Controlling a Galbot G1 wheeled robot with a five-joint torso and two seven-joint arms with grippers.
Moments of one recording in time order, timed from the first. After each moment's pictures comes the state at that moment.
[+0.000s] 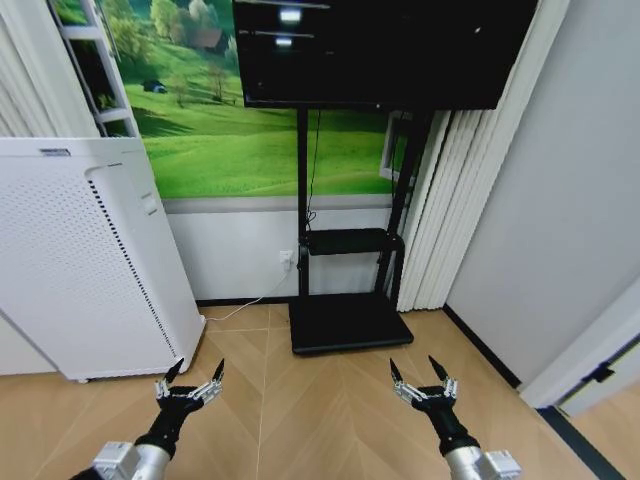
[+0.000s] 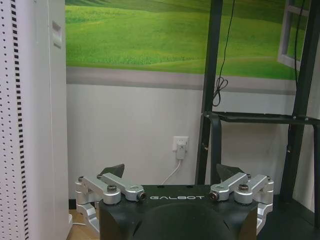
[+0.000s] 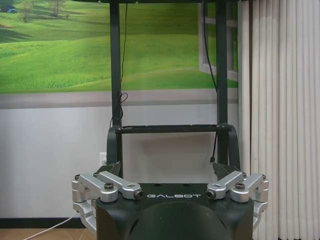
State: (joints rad) left arm 1.95 -1.21 -0.73 -2.38 -0.45 0.04 -0.06; right arm -1.90 1.39 0.68 2.26 0.26 0.13 -0.08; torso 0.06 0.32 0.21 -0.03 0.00
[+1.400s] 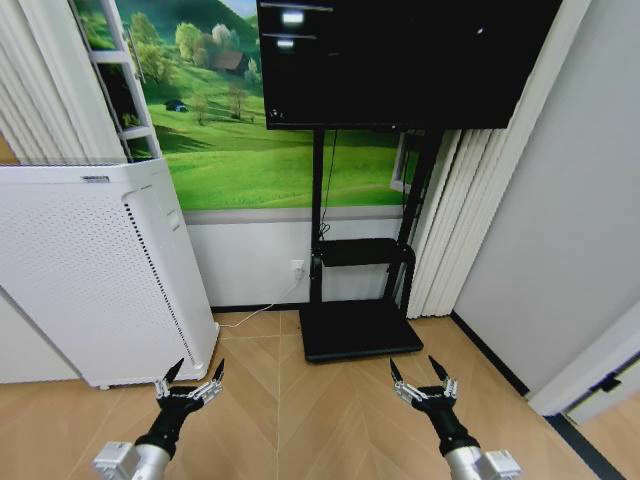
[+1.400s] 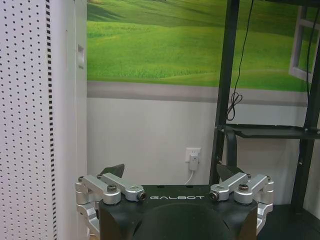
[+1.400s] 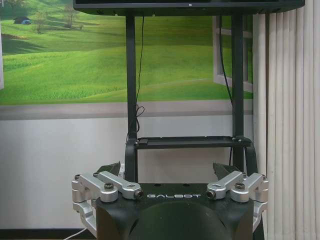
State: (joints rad) left arm 1.95 -1.21 -0.73 -2.38 -0.45 0.04 -0.06; right arm -1.90 1.39 0.68 2.26 0.26 0.13 -0.08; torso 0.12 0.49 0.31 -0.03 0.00
